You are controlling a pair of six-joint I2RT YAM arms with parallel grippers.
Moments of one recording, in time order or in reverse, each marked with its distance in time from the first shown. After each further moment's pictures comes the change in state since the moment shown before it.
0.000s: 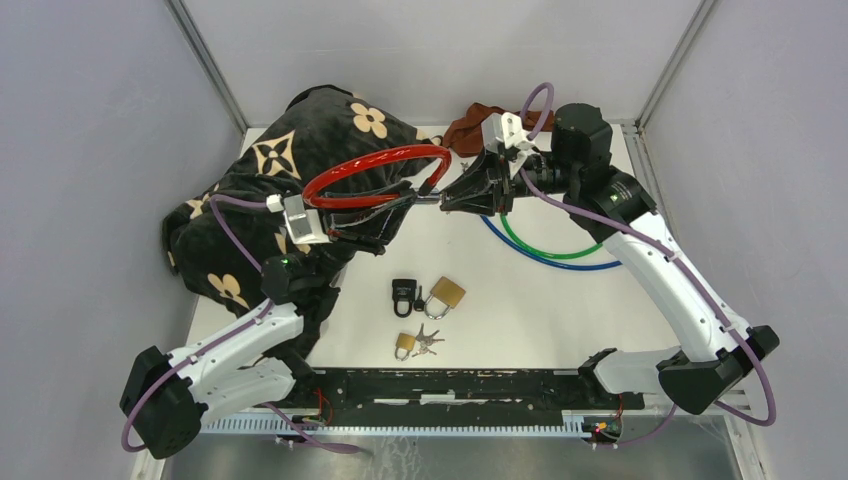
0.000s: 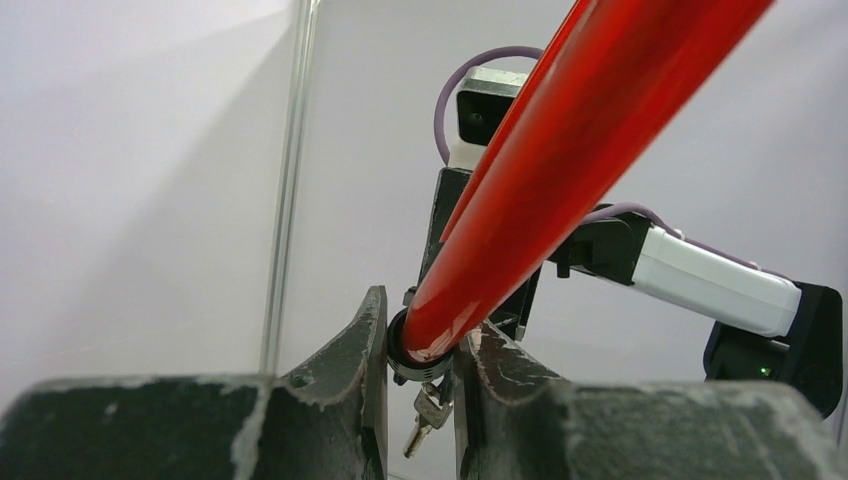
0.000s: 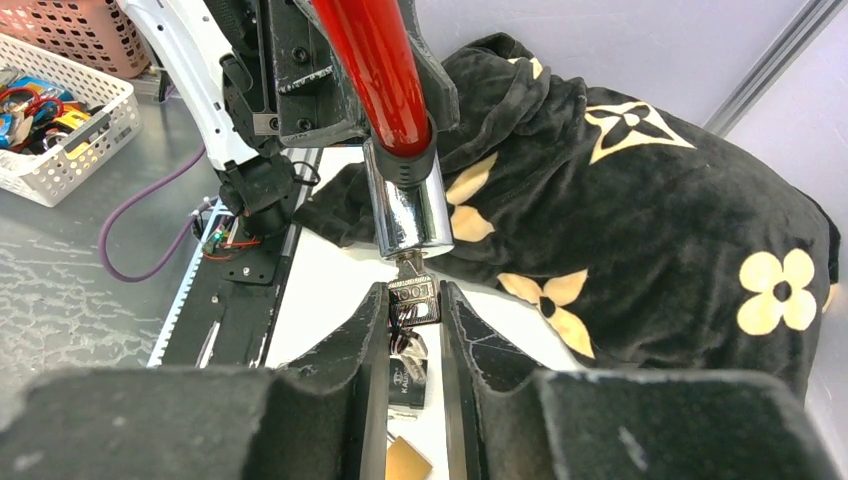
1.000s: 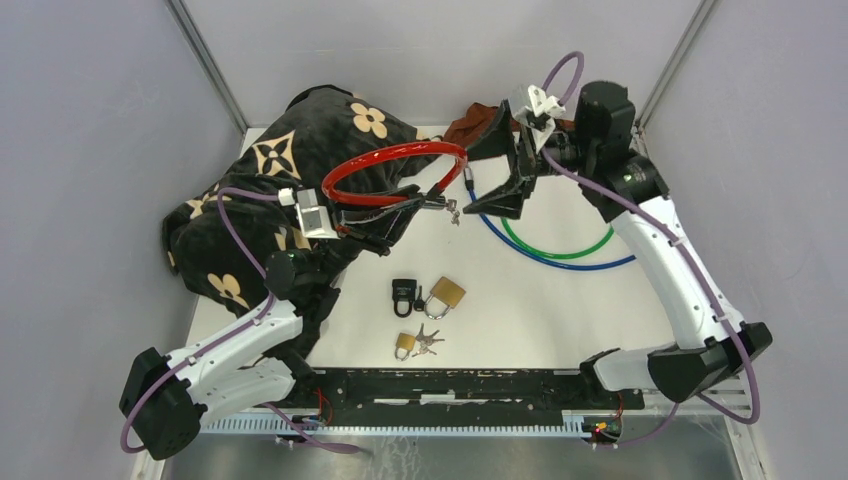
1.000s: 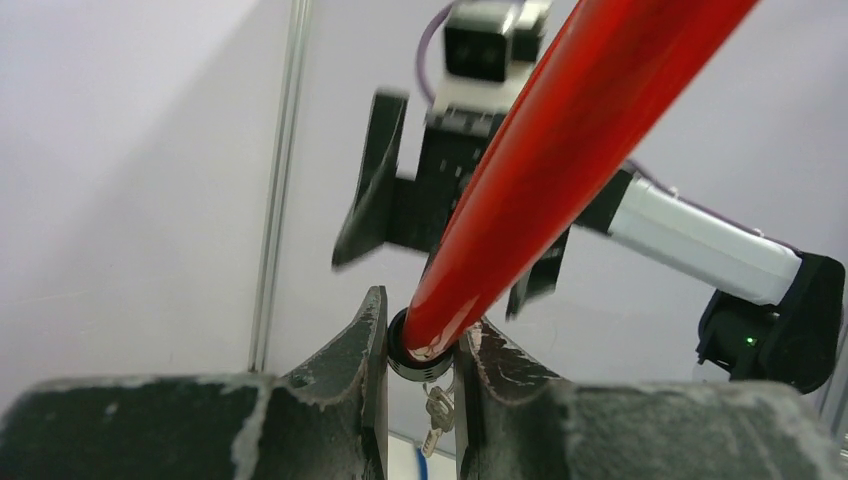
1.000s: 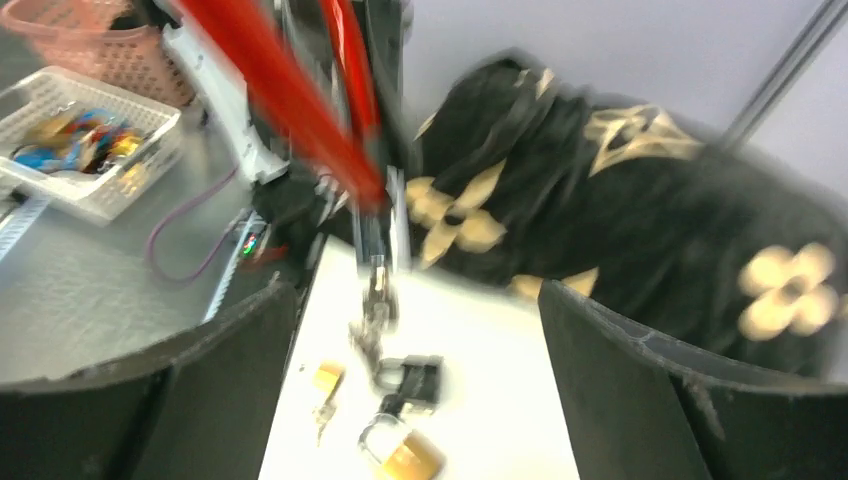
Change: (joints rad) left arm 0.000 -0.009 0.006 -0.107 0.011 -0.001; right arm -0.127 0.089 0.211 -0.139 -0.134 -0.031
